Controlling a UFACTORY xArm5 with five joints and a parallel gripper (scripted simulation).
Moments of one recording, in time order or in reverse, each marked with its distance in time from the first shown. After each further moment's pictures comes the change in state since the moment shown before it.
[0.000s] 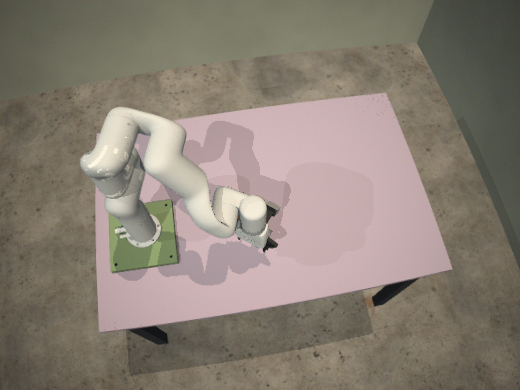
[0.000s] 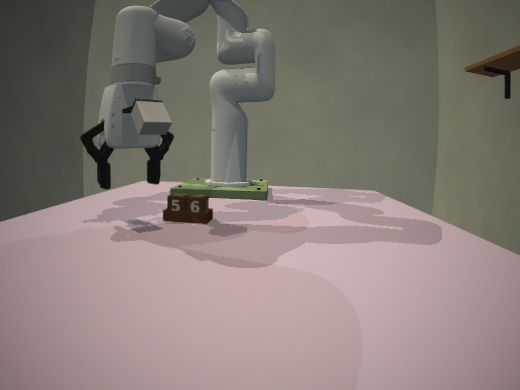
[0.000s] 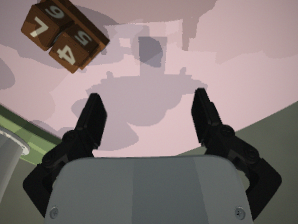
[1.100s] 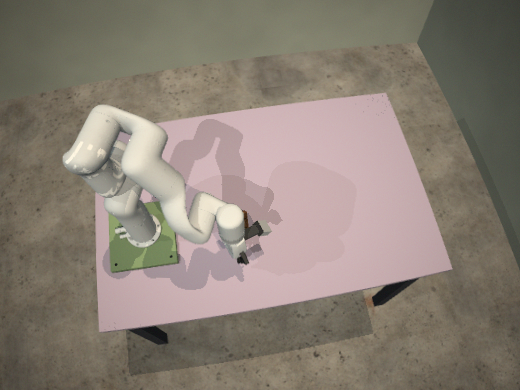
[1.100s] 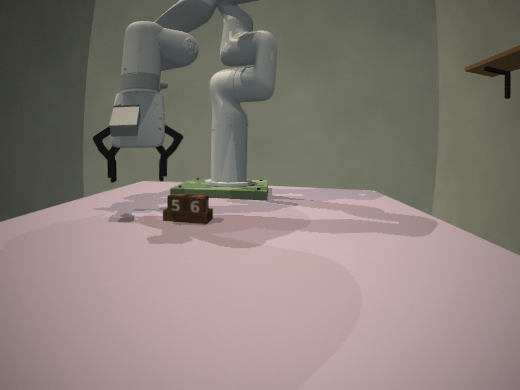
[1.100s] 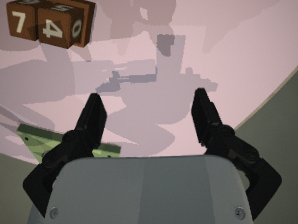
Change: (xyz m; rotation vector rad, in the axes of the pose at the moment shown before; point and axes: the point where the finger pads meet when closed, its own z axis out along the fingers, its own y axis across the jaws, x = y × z) arm -0.051 -0.041 -0.001 -0.004 0.002 0.538
